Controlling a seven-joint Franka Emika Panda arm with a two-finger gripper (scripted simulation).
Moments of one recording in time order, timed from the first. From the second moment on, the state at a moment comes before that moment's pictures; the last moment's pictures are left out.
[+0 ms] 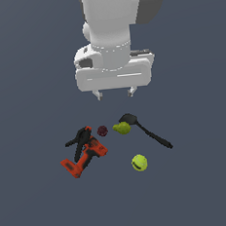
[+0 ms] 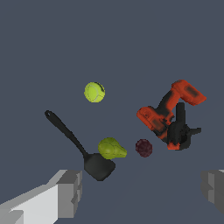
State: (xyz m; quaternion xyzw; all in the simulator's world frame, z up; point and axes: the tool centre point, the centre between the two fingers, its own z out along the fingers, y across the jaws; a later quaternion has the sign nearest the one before) arm 0.012 0.013 0.329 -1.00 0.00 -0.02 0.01
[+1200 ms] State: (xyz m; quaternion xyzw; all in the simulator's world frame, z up) arm 0.011 0.031 0.305 -1.00 -0.03 -0.01 0.01
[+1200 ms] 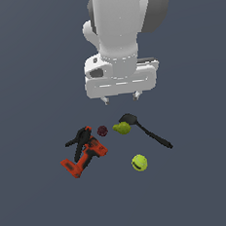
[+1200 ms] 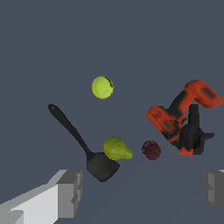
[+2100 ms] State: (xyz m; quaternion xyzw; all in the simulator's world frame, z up) arm 0.005 0.031 0.233 -0.97 -0.23 -0.01 0.00
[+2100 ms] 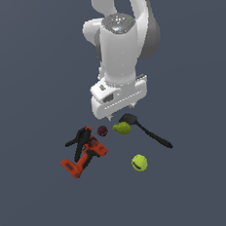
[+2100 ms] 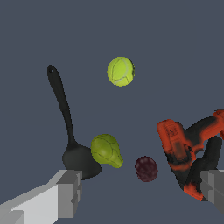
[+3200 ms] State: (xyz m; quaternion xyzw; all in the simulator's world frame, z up) arm -0.024 0.034 0.137 -0.86 -0.51 0.00 0.00
